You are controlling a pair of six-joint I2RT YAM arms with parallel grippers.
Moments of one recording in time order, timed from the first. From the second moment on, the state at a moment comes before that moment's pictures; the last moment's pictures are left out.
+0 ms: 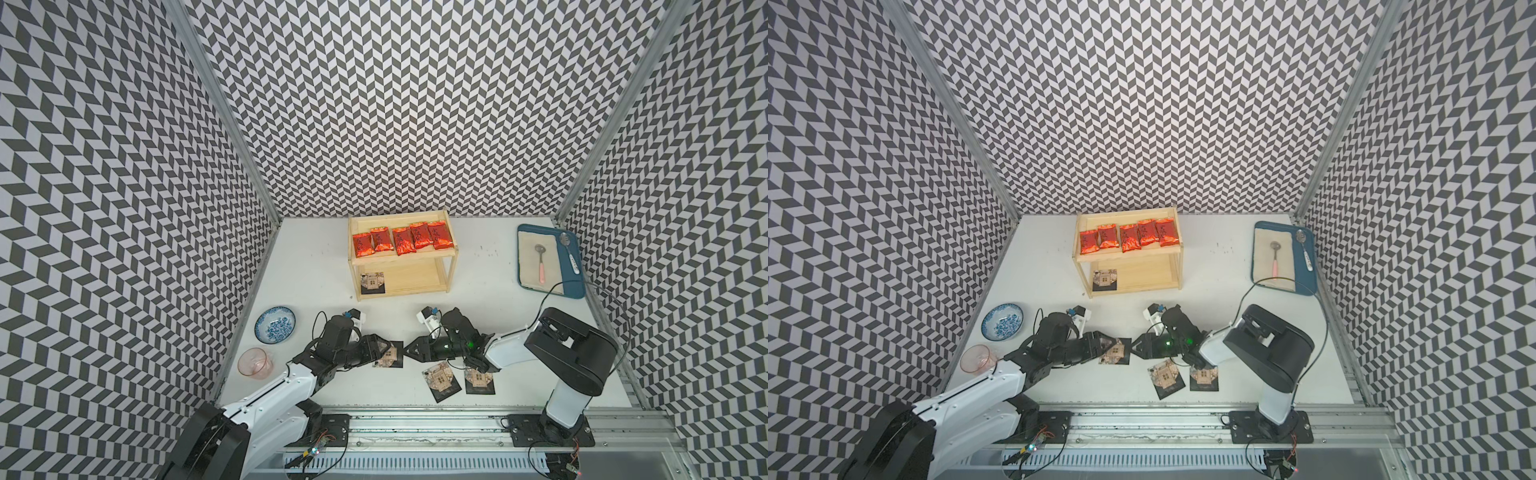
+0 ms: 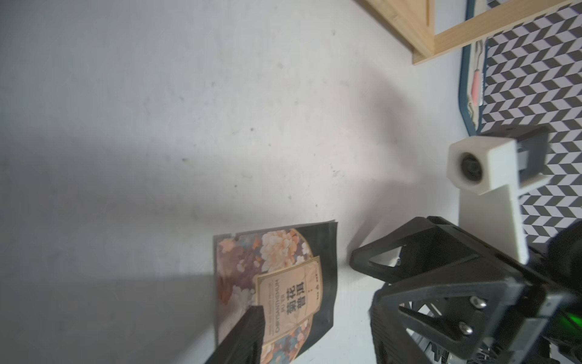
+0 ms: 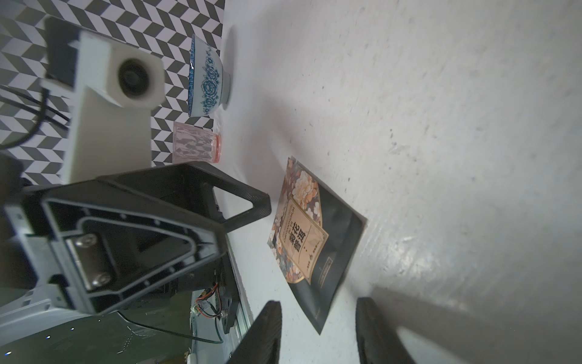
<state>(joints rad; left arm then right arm) -0.48 1.00 0.23 -0.02 0.43 -0.80 0.86 1.77 0.54 0.63 -0.52 0.89</state>
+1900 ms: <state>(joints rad) -0.26 0.90 0.28 0.36 0.89 -0.94 0.72 1.71 0.35 1.47 -0.72 1.30</state>
